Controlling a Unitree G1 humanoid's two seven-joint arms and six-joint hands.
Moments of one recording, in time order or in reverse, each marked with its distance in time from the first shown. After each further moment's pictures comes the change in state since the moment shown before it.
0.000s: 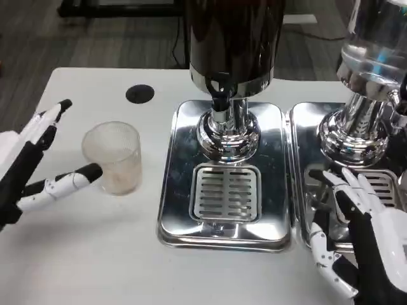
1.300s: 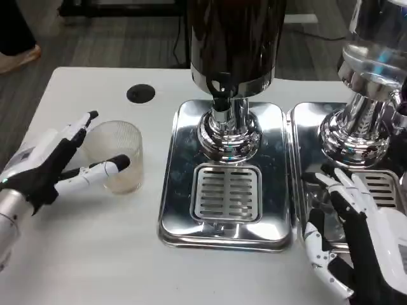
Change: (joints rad) left arm -0.325 -0.078 -0.236 0.416 0.012 0.080 0.001; right arm 0.002 0.005 0.019 -0.009 0.000 0.000 0.001
